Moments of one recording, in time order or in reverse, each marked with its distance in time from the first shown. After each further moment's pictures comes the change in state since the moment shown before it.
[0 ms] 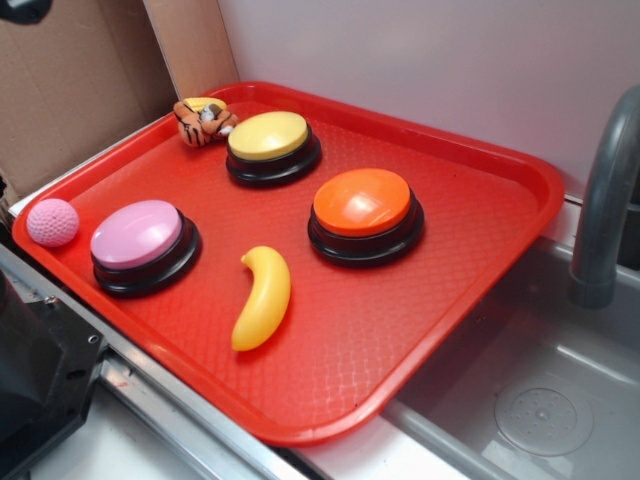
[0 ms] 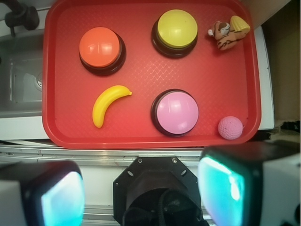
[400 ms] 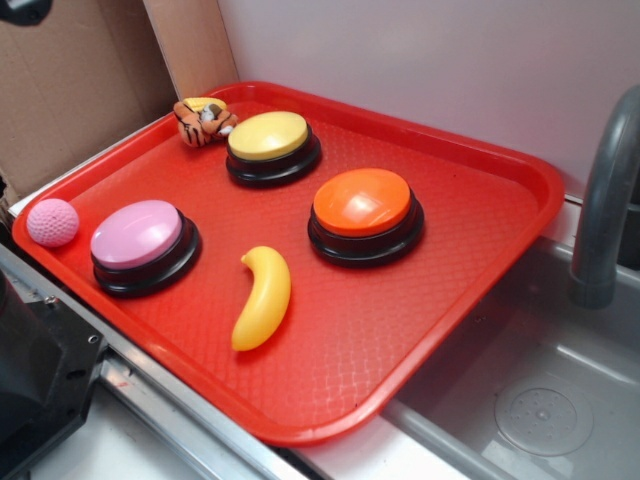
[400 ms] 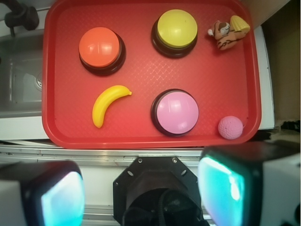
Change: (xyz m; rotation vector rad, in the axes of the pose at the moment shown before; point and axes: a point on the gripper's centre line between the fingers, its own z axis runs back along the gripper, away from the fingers) arm -0.003 0.000 -0.004 0.001 0.014 0.005
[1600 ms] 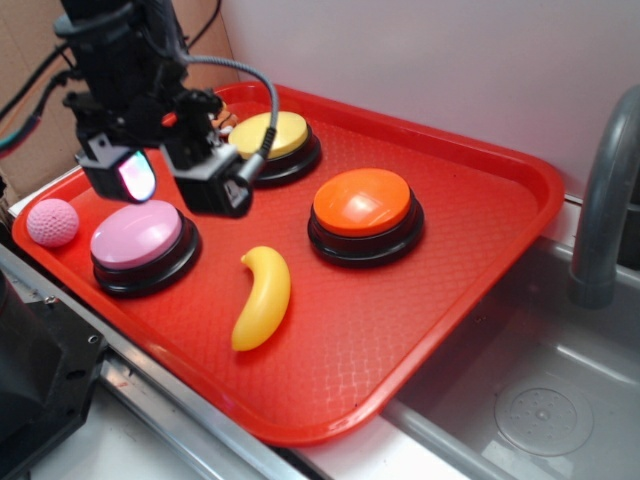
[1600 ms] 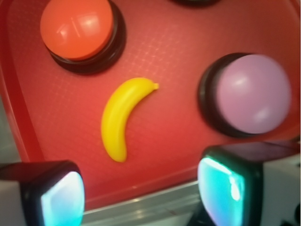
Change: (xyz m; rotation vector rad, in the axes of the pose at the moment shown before) arm 0.030 -0.045 -0.131 -0.078 0.020 0.333
